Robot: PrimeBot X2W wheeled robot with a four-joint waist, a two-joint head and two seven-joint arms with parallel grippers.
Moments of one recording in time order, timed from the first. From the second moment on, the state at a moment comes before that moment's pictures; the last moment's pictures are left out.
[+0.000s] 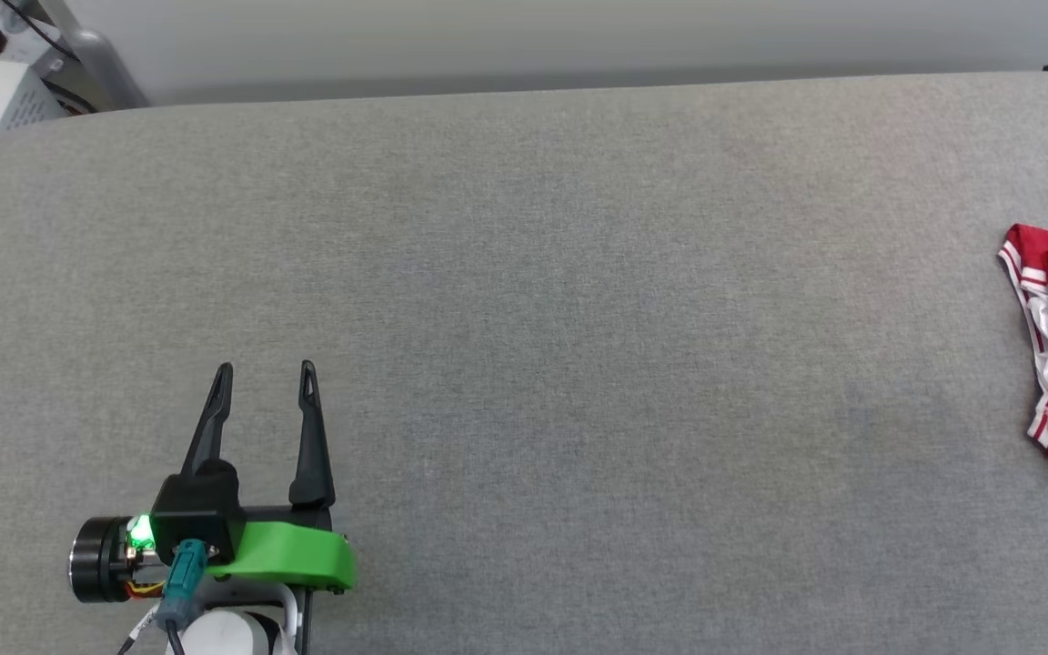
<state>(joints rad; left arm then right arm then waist) -0.04 0.09 -0.05 0.00 -0.07 0.04 -0.26 -0.47 -0.33 -0.09 0.09 0.20 0.13 -0.26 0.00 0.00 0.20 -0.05</state>
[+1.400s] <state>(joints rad) 0.02 0.09 -0.06 0.10 -0.09 -0.01 -0.26 0.15 -0.08 -0.03 -0.02 0.20 0.13 -0.26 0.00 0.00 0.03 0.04</state>
